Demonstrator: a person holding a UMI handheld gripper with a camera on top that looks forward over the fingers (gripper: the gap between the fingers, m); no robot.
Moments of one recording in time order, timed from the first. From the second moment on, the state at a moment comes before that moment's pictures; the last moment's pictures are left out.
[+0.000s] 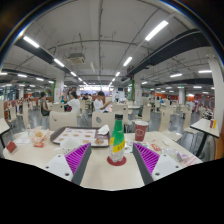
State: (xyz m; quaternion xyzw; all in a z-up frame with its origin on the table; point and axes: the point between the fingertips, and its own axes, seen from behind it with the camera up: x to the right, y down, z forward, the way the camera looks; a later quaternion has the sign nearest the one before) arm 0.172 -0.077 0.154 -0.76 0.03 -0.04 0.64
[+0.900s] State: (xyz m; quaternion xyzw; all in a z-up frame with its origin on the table) arm 0.057 -0.272 0.143 -0.76 0.00 -0.08 0.65
